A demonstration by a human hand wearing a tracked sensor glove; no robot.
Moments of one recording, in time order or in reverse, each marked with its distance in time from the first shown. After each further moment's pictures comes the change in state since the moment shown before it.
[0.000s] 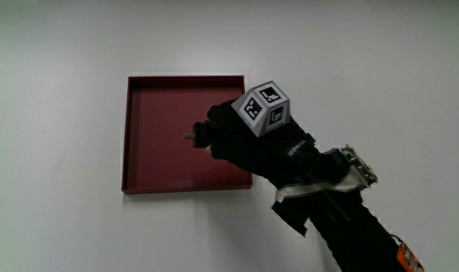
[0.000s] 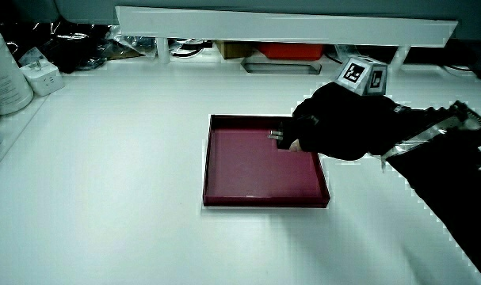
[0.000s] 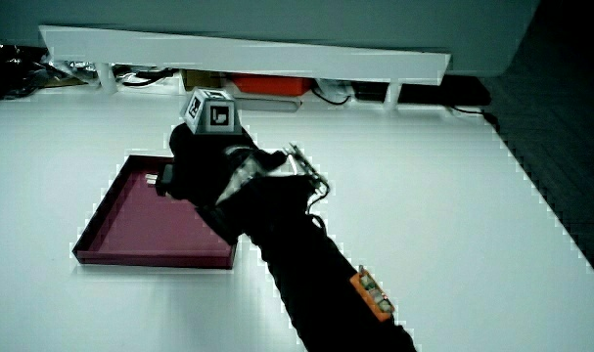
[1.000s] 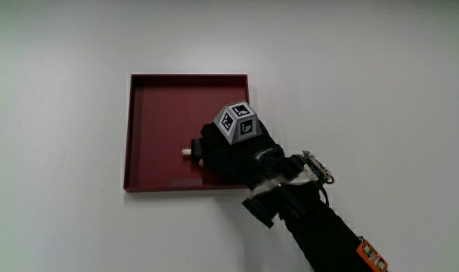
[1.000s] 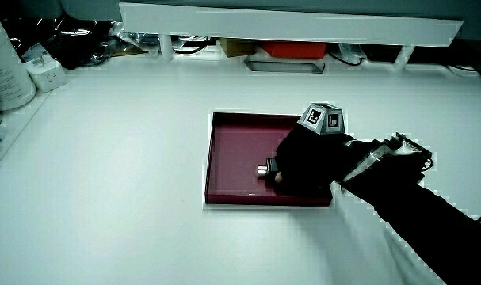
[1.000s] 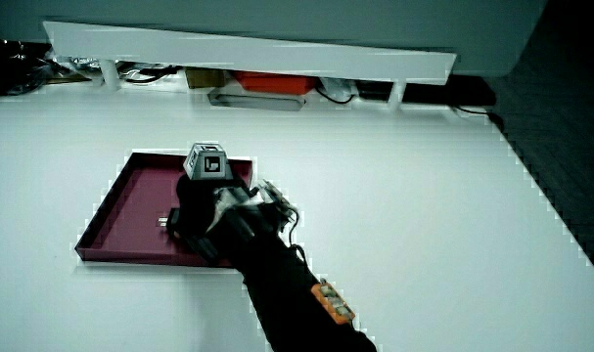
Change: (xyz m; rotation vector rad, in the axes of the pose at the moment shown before) arm 0.015 0.046 -0.081 -0.139 -0.025 -0.123
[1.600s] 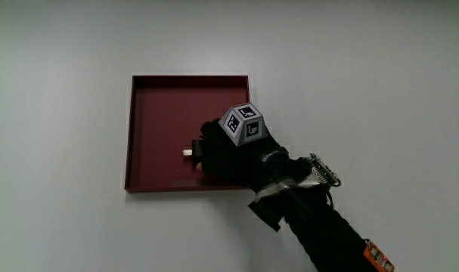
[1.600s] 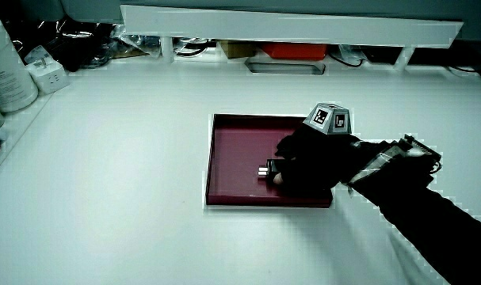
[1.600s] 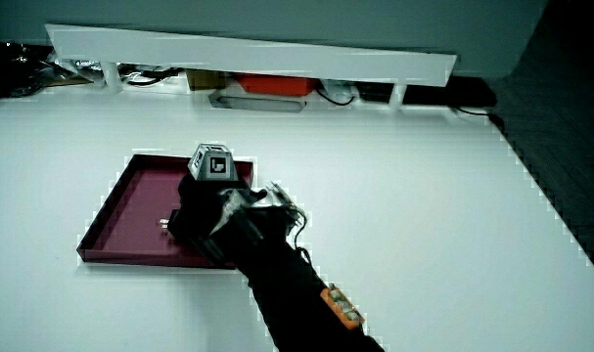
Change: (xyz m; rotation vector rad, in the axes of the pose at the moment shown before) arm 0.007 -0.007 0.000 -0.023 0.036 0.005
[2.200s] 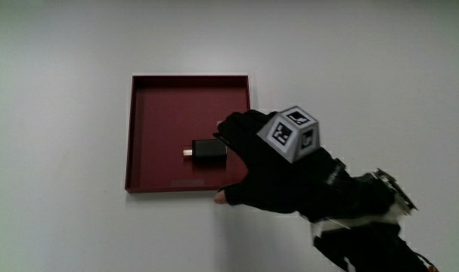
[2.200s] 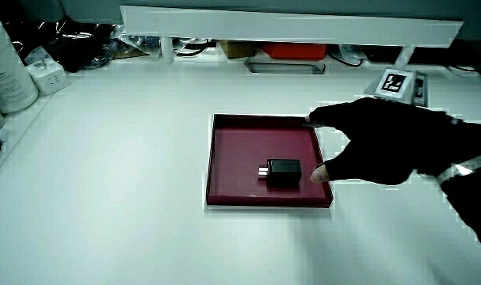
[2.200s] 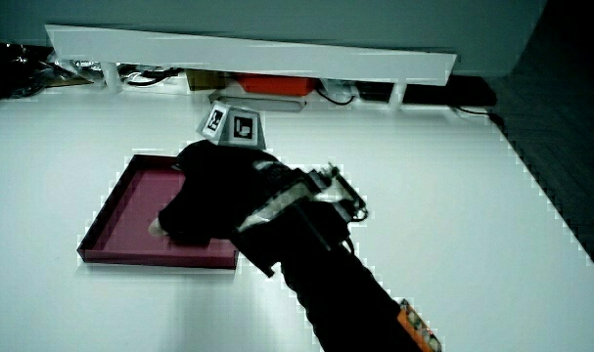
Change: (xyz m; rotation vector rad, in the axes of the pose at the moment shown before) arm -0.003 -0.094 0.063 -0.108 0.174 0.140
